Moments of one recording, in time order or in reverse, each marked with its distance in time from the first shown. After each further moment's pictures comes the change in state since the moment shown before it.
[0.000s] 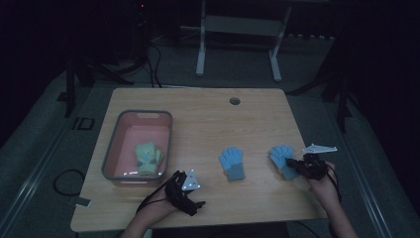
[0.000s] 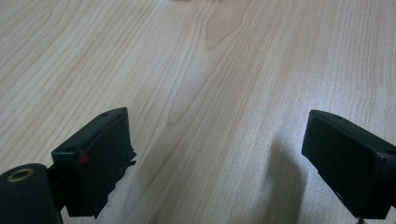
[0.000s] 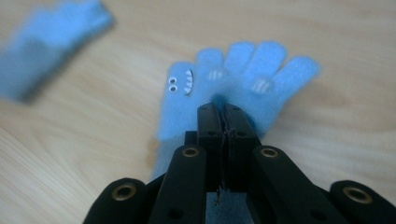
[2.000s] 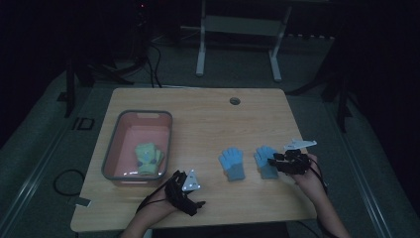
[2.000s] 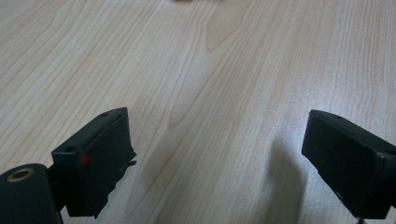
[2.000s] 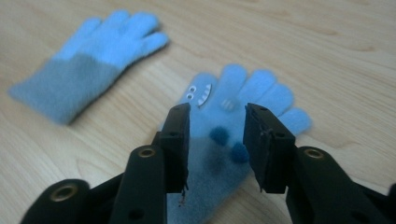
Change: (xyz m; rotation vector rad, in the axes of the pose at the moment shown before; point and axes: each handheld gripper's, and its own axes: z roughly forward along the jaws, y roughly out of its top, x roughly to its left) left arm -0.001 0.001 -0.001 0.001 0.009 0.016; right arm 0.033 0.028 0.028 0.012 0.081 -0.153
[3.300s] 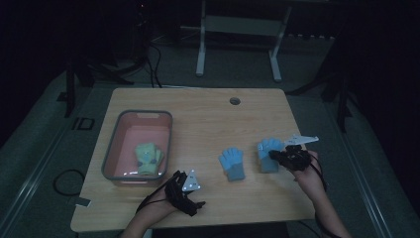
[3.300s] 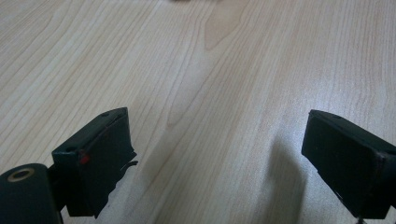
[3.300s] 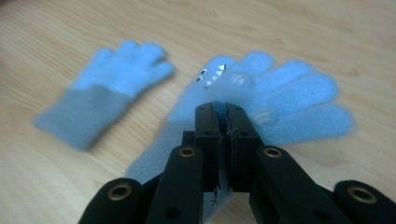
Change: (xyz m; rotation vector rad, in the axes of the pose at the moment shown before) left arm 0.000 0.000 0.000 0.000 -0.004 0.002; right arm 0.010 0.022 -0.016 -0.048 -0.014 0.026
